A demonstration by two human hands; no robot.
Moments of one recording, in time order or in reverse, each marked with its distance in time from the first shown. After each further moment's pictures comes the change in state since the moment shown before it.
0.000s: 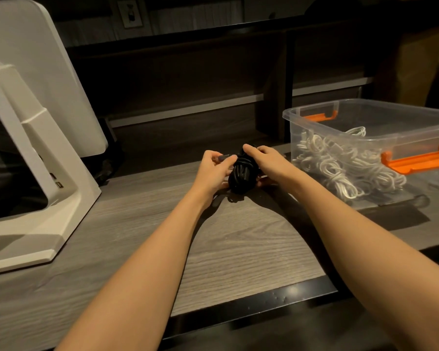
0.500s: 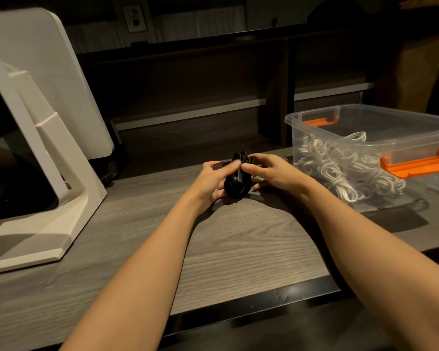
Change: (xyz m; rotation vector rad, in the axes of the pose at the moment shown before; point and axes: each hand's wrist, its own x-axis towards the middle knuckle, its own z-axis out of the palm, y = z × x) left_hand -0.003 -0.003 -0.017 -0.148 -0.141 -0.195; right_hand -0.004 0.010 -0.013 -0.041 -0.277 -0.178
